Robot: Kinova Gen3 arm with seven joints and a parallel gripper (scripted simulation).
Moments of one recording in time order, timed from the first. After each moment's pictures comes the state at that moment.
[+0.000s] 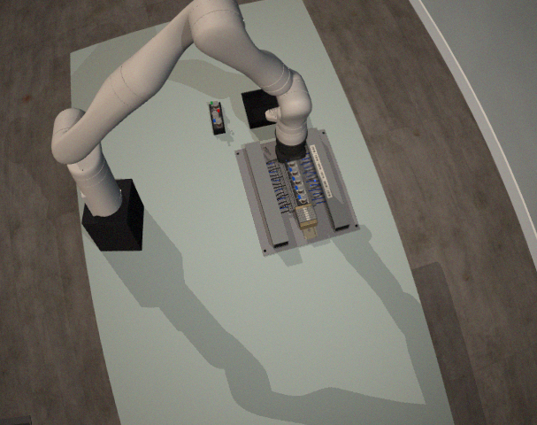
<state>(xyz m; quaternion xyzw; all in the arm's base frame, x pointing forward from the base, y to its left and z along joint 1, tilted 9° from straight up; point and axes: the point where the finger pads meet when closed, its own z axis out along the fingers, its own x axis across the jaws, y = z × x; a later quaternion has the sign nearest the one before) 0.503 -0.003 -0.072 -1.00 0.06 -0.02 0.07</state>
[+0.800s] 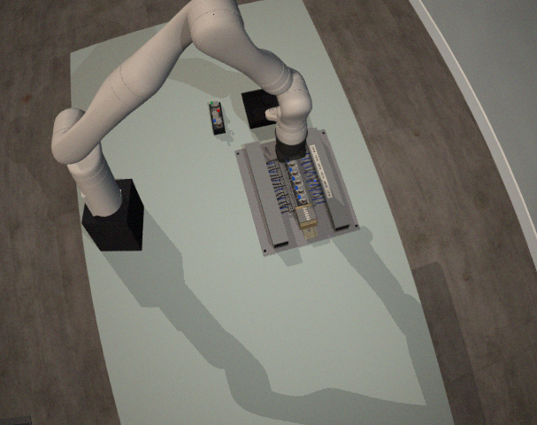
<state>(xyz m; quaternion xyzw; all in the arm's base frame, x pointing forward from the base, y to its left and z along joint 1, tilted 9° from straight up) 0.503 -0.003 -0.068 -1.00 0.06 -0.02 0.07</state>
